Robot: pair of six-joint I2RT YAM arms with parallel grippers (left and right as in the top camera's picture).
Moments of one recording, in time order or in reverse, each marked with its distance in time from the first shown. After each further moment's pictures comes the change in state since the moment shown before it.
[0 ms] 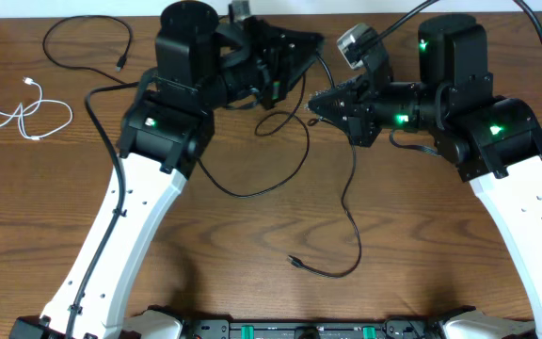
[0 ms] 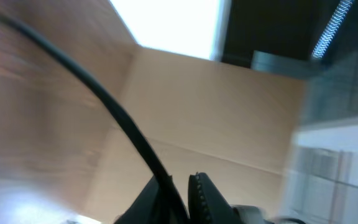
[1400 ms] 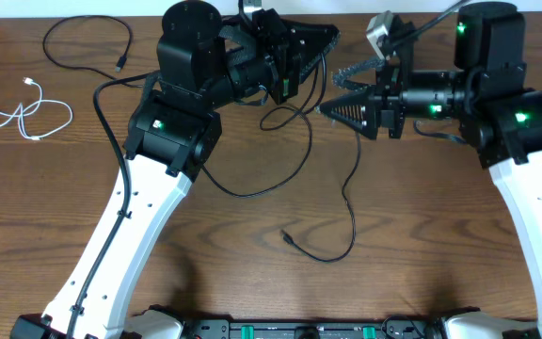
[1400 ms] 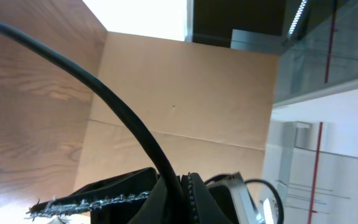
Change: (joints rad) left arm -0.047 0.000 0.000 0.204 0.033 -0.105; right arm -0.139 0.005 0.000 0.043 -0.303 -0.135
